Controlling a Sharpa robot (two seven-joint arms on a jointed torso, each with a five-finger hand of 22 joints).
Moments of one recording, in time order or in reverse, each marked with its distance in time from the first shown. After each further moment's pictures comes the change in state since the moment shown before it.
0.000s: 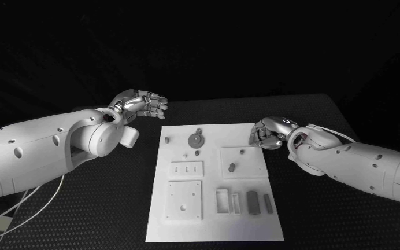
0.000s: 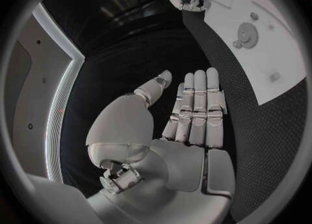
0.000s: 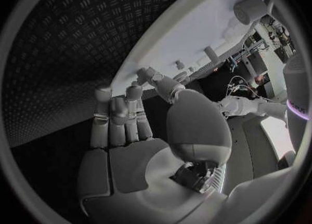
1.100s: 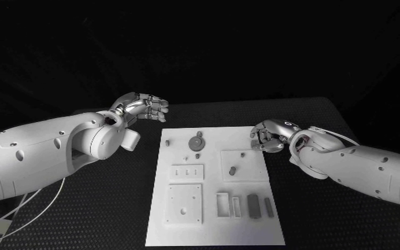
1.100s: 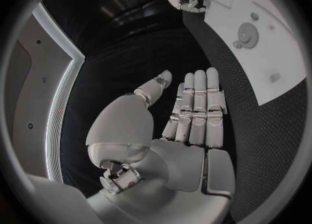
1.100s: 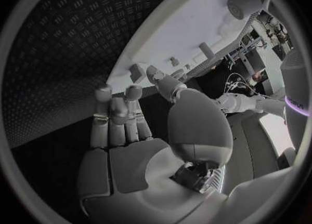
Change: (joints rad) left arm 0.000 0.001 0.000 0.003 0.001 -0.004 0.001; left_hand 0.000 0.000 0.000 0.000 0.000 0.000 0.000 0.000 0.001 0.000 0.000 0.000 -0.001 0.000 0.000 0.004 -0.004 0.000 0.000 0.000 0.000 -0.001; right arm 0.011 -0.024 -0.001 0.036 0.021 0.004 0.011; right_hand -0.005 -0.027 0.006 0.006 0.000 -0.075 0.011 -0.035 -0.019 -0.009 0.027 0.000 0.006 -0.004 0.023 0.000 0.000 -0.001 -0.004 0.004 0.000 0.000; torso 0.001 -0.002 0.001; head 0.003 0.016
